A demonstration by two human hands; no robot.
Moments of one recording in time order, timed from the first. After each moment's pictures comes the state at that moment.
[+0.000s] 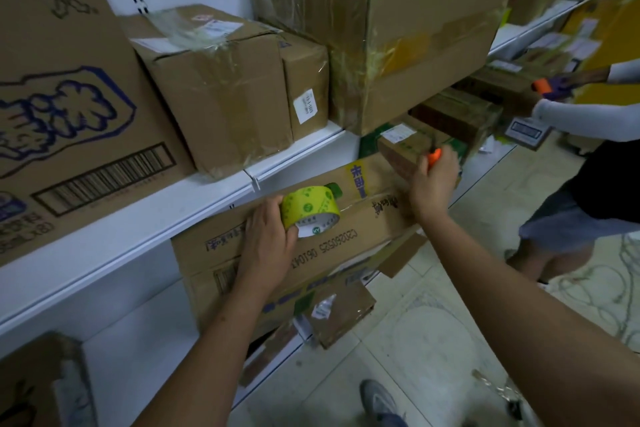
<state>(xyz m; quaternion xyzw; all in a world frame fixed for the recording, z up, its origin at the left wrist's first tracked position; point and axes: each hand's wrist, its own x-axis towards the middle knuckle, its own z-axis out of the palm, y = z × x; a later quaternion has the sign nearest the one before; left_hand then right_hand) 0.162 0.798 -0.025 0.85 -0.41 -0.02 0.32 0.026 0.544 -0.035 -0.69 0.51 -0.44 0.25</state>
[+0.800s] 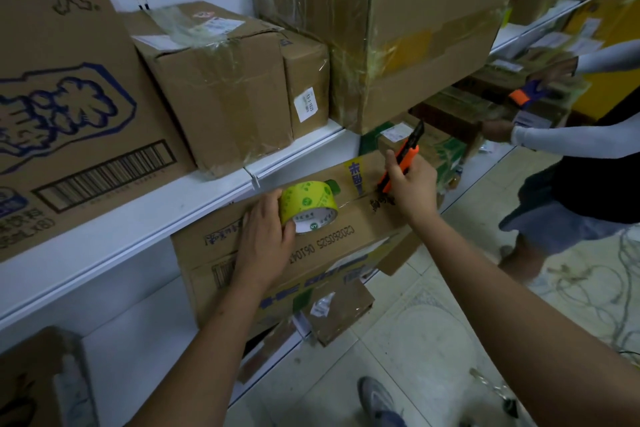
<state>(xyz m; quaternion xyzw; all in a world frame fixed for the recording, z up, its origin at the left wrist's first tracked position) 0.166 0.799 -0.023 0.85 -0.41 -0.02 0.32 0.033 0.577 -0.018 -0.74 0.42 -0.38 0.35</state>
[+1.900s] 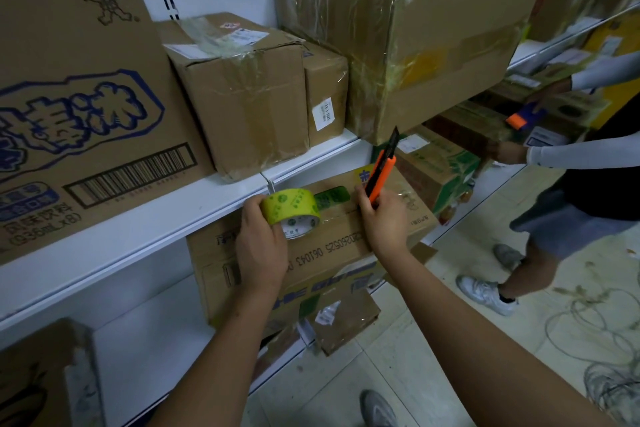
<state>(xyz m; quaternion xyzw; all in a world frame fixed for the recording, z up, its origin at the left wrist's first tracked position) 0.163 0.807 -0.018 0.84 -0.25 0.05 0.48 0.070 0.626 -0.055 -0.80 0.40 -0.33 0.31</state>
